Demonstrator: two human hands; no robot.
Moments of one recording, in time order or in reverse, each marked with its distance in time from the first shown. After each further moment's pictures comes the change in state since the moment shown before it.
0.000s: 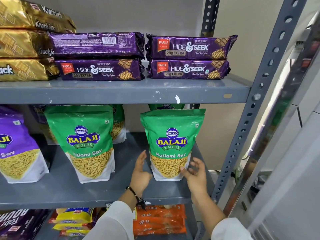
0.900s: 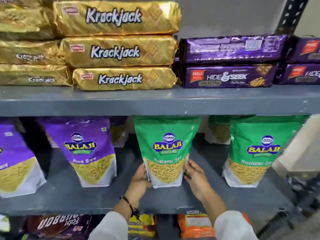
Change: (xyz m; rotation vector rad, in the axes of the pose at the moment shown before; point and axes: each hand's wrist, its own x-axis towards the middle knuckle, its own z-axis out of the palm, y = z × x) left_hand 0.035 -0.021 -0.262 -0.212 -0.125 -0.108; right_hand -0.059 0.035 0.244 0.119 -0.338 0.299
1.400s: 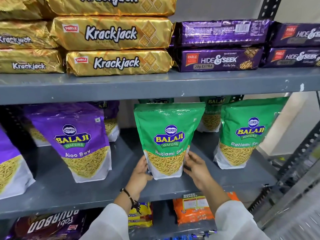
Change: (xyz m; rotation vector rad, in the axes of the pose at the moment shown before) left_hand -0.019 0.001 0.005 0.061 -0.089 -0.046; right_hand -0.018 0.016 -0.017 -0.074 0.104 -0.071
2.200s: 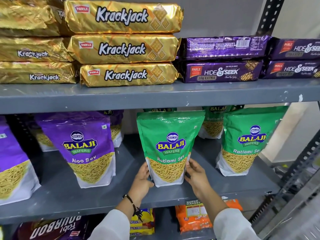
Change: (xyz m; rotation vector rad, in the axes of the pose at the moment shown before) left_hand 0.001 0.001 -0.009 -0.005 0.013 -0.047; right_hand -0.008 0.003 0.015 0.070 0.029 -0.028
